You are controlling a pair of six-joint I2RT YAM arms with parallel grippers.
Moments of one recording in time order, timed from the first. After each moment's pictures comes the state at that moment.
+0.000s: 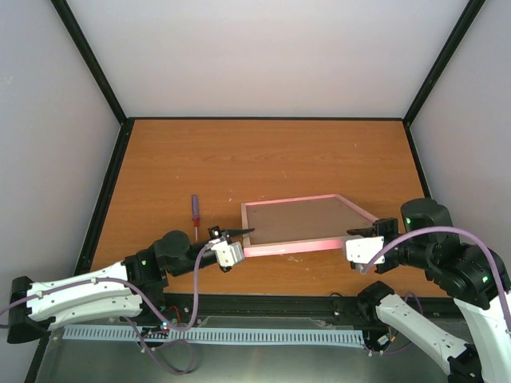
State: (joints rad) left arm -1.21 0.66 0.49 0.08 -0.05 0.49; right arm 0.53 0.66 1.31 -1.41 -0.24 -1.23
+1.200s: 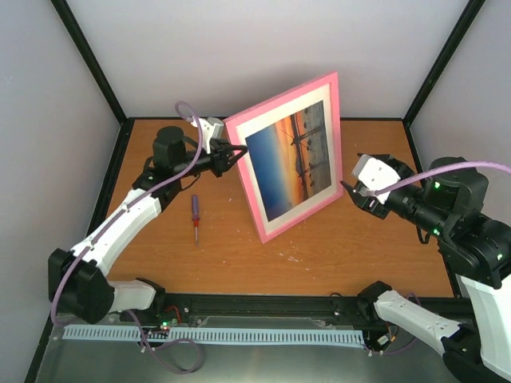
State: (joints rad) left arm -0.41 1.24 1.07 -0.01 0.63 -0.21; right arm 0.53 0.87 1.62 -1.07 -0.13 -0.73
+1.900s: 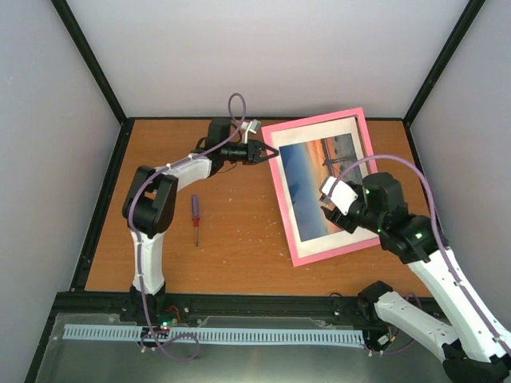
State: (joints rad) left arm -0.41 2.00 1.39 0.23 1.00 -0.66; right arm 0.52 0.79 1.10 -0.88 -0.06 -0.62
